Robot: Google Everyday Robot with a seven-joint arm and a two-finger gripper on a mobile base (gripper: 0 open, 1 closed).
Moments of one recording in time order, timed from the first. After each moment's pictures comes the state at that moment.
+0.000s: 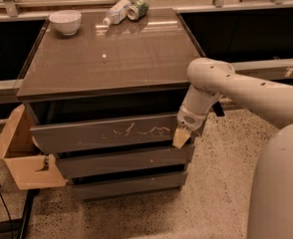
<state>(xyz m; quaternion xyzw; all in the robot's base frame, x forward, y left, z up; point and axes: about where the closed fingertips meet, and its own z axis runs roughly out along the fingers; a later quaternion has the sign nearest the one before) 0.573 -0.127 0.634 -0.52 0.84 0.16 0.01</state>
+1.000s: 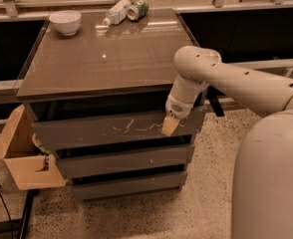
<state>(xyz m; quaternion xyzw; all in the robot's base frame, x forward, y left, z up) 0.611 -0.093 0.656 -0.54 0.83 0.14 0.03</state>
